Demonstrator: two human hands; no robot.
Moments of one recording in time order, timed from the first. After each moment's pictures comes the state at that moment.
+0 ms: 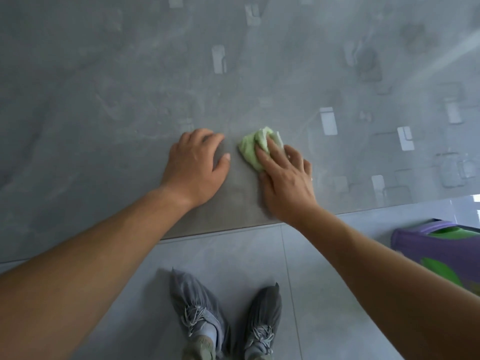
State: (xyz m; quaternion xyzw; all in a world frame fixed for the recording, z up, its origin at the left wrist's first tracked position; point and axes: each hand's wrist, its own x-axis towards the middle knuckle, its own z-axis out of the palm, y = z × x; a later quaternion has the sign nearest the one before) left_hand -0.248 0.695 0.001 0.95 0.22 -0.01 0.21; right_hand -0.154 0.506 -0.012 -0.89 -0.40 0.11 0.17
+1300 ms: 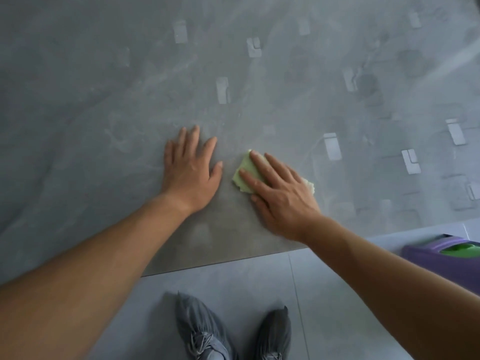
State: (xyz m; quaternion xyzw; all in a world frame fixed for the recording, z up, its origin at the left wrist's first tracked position) left_hand -0.227 0.734 -0.020 0.95 0.26 -0.04 0.15; right_hand -0.129 0.526 -0.015 -0.83 -0.54 0.09 0.10
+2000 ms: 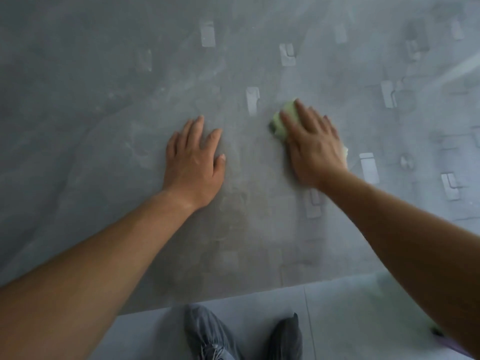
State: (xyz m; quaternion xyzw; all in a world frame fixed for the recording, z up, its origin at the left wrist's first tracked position) left_hand -0.214 0.801 -0.025 0.95 0.26 0.01 0.16; right_hand -0.036 0.621 -0.021 -0.90 -0.42 0.07 0.08
